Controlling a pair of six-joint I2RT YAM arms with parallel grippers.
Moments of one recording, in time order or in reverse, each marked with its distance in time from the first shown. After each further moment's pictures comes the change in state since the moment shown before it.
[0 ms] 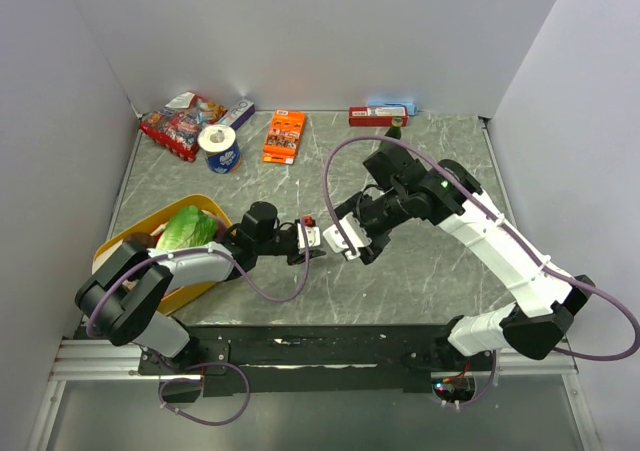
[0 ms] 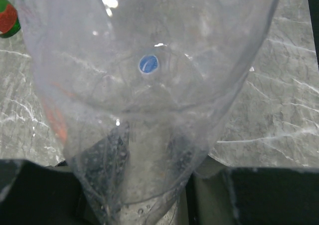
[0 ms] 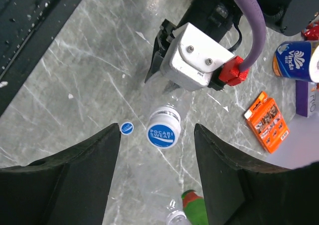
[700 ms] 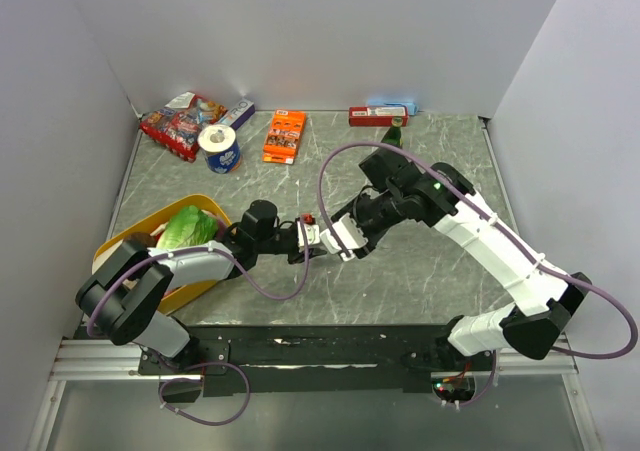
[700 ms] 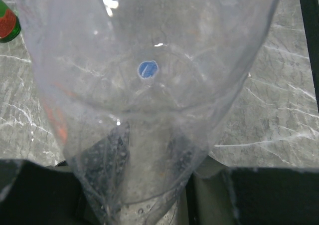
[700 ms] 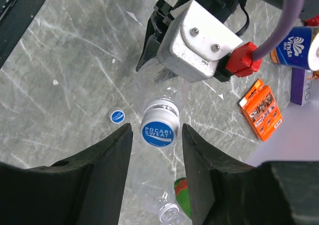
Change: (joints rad) left arm 0.004 0.004 0.010 0.004 0.026 -0.014; right arm 0.000 0.001 -0.050 0.060 0.078 -0.033
